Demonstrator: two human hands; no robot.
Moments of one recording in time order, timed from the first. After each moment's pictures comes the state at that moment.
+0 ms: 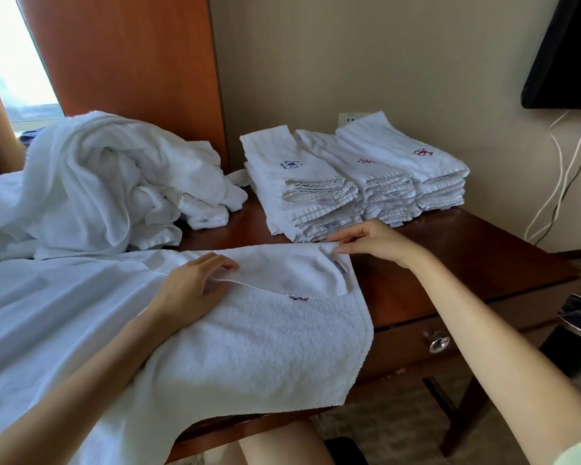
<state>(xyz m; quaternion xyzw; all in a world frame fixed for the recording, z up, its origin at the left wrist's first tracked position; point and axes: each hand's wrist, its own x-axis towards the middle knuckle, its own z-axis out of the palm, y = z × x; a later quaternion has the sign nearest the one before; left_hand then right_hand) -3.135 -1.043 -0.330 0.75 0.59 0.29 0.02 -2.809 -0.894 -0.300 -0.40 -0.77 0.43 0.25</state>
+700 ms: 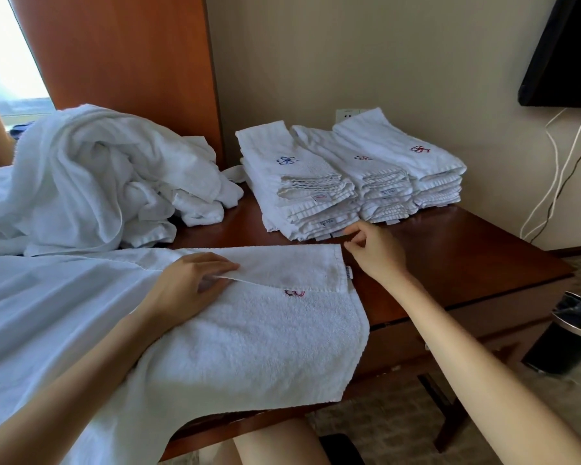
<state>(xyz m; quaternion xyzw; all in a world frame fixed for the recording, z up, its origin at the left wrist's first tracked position) -3.132 -1.045 -0.327 0.79 0.54 0.28 -0.04 -2.819 -0.918 -0.328 -0.57 -0.75 0.11 0.33</state>
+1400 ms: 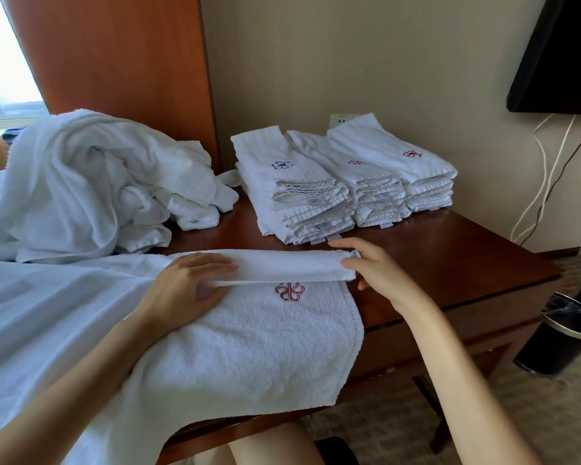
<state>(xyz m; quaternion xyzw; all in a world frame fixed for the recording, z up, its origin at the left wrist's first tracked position) -3.128 -1.049 -0.320 0.80 0.52 0.28 -0.07 -2.816 -0.972 -0.307 -0.48 -0.70 0.40 0.35</state>
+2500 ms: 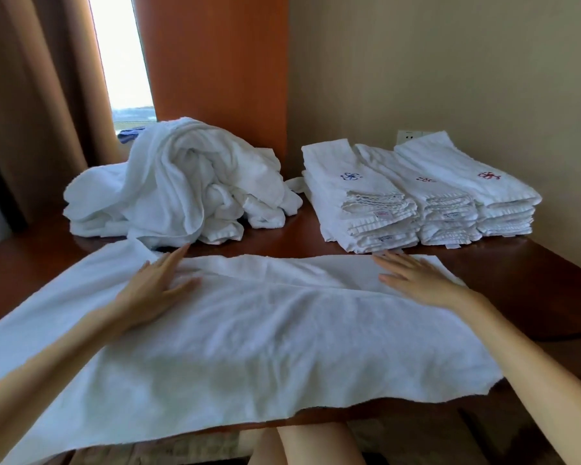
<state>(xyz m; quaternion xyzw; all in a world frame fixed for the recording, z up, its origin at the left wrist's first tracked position) -3.256 -1.109 -0.337 0.62 0.75 0.21 0.00 -2.821 -0.909 -0.326 -0.48 -0.87 0.08 -0.02</state>
